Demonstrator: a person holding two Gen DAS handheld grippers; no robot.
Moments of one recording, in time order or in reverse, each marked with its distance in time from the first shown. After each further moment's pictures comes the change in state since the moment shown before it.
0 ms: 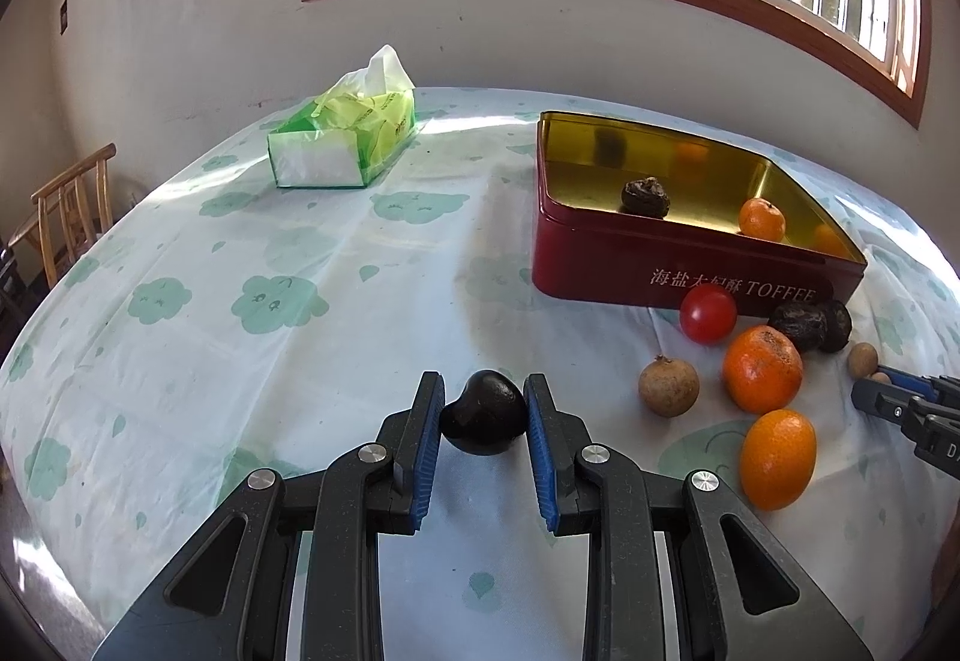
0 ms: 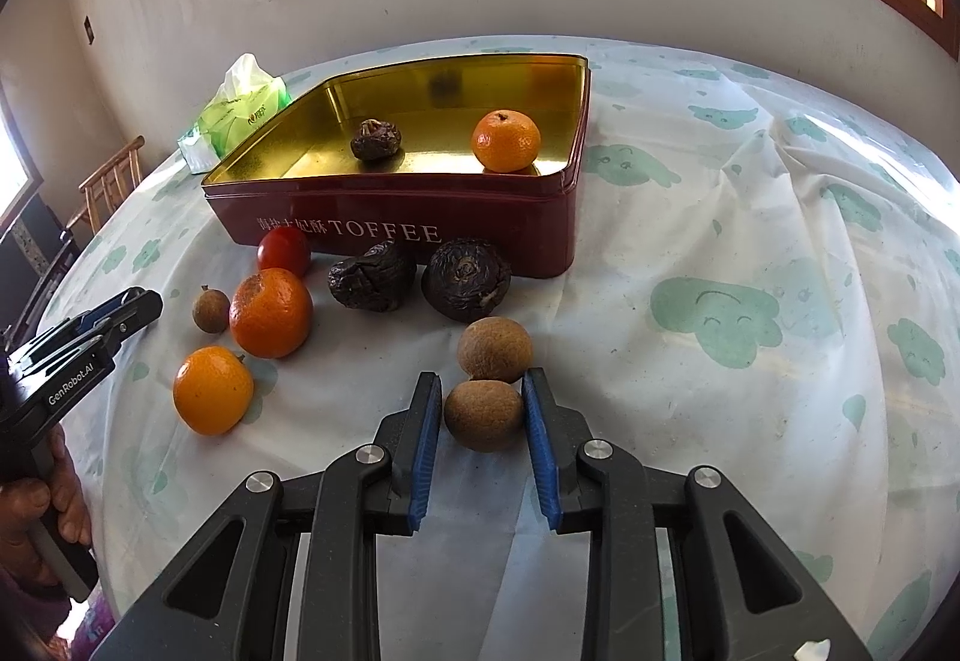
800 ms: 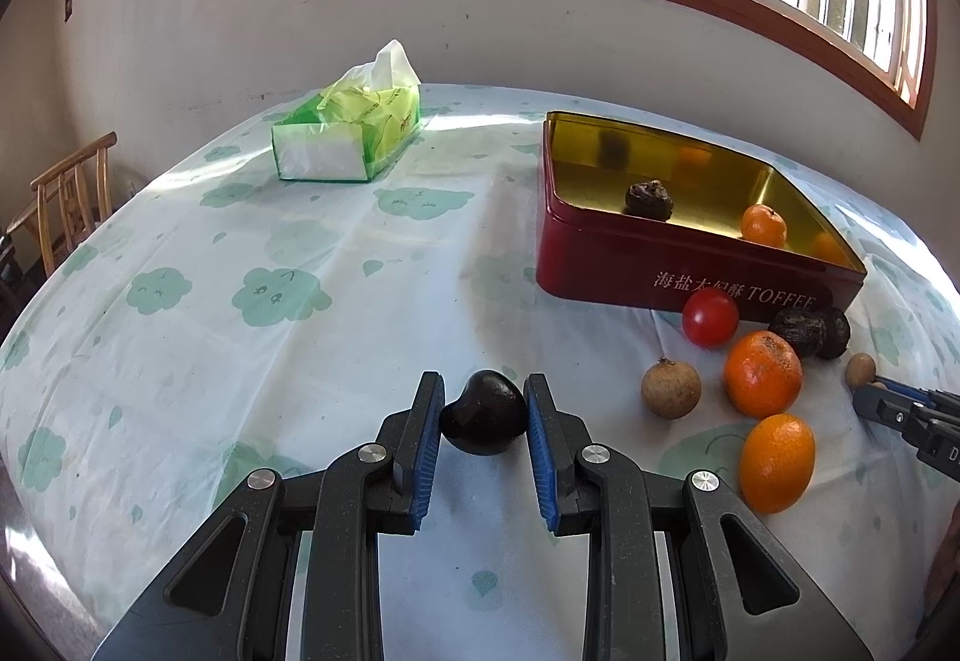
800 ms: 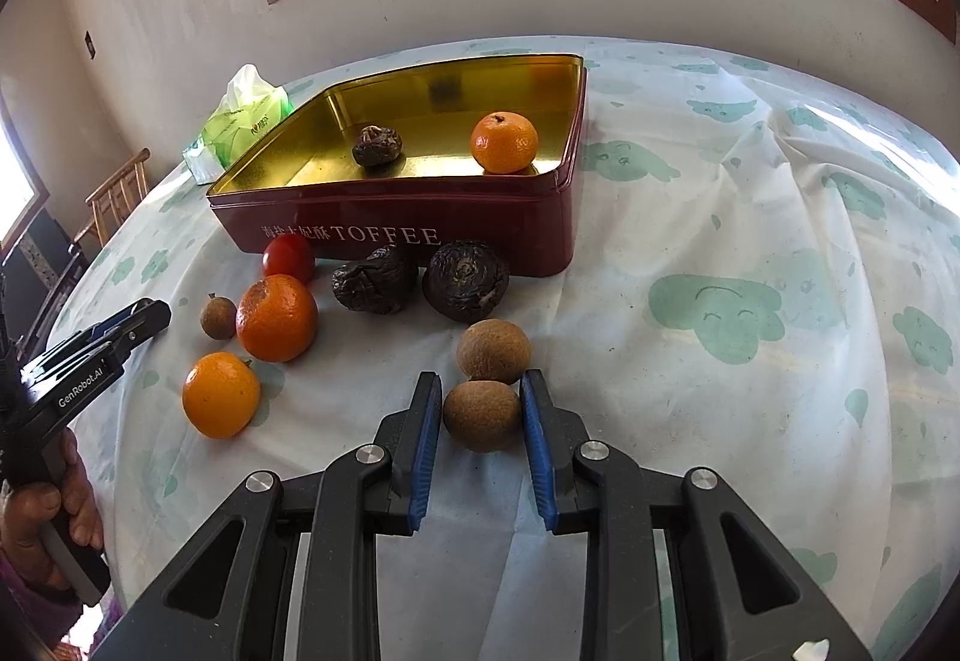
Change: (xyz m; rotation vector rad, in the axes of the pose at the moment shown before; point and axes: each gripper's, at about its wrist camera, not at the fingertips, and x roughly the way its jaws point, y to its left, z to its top) left arm 0.001 0.003 0.000 -0.018 -0.003 -0.013; right arm -0.002 -0.006 -0.002 0.042 -0.011 0.036
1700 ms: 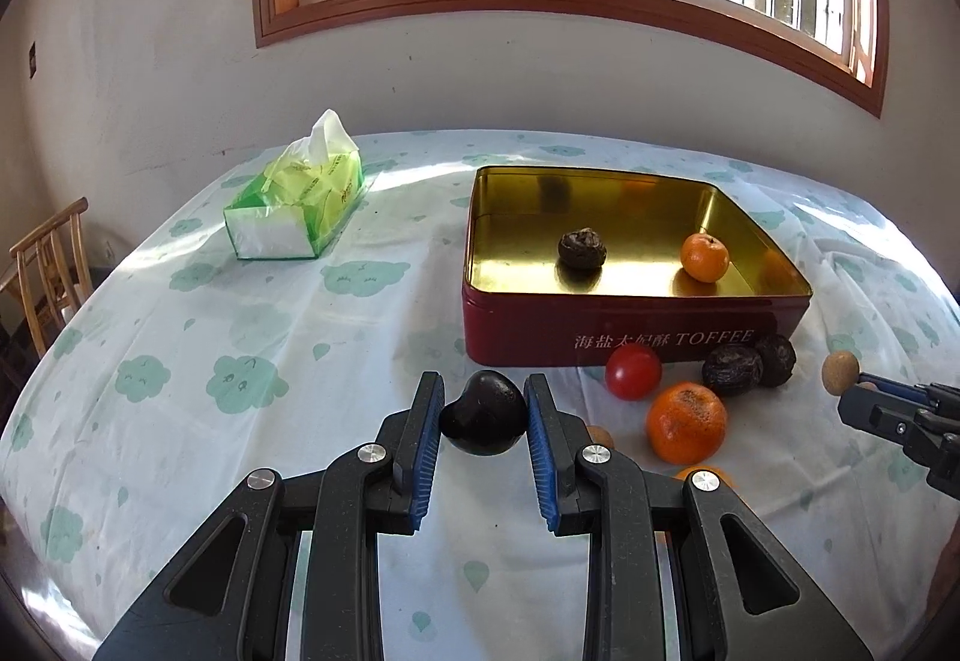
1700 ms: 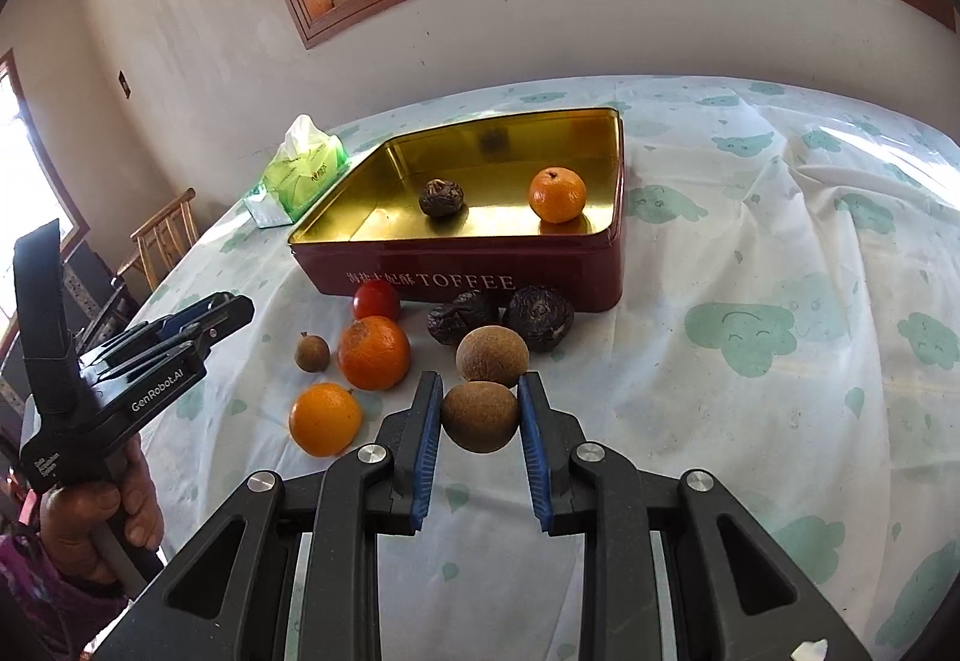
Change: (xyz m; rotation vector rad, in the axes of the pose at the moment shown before) left arm -0.018 -0.033 0.032 0.104 -0.055 -0.048; right arm -0.039 0.022 0.009 -0.001 -0.096 0.106
